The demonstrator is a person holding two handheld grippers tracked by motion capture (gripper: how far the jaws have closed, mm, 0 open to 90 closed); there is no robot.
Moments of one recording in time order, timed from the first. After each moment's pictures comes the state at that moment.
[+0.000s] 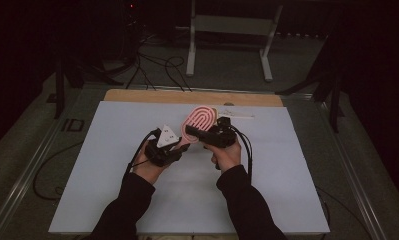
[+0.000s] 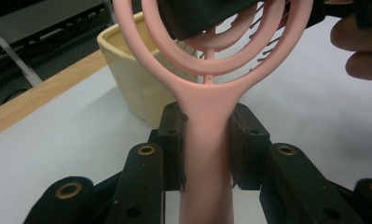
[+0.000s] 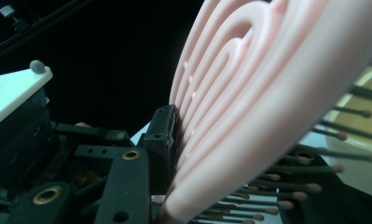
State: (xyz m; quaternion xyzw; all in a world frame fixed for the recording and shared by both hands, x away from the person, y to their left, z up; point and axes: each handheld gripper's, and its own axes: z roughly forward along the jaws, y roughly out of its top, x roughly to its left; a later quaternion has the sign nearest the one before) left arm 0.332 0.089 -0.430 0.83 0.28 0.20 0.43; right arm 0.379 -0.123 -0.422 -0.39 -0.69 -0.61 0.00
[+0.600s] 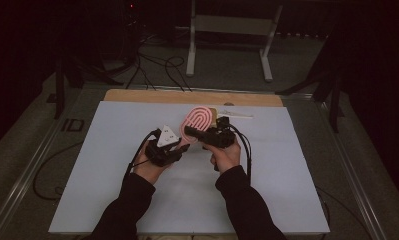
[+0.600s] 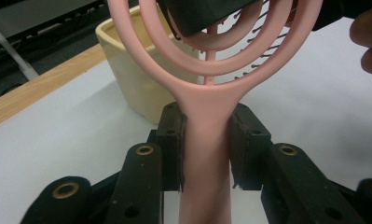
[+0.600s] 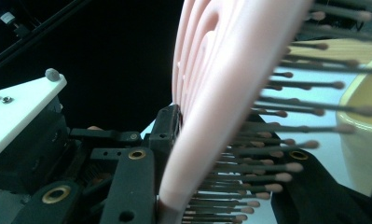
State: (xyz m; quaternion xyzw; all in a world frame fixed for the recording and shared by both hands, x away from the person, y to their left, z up) left arm 0.335 0.090 -0.435 0.83 0.29 0.20 0.43; right arm 0.378 -0.121 -0.422 -0.41 -0.69 -0.60 0.03
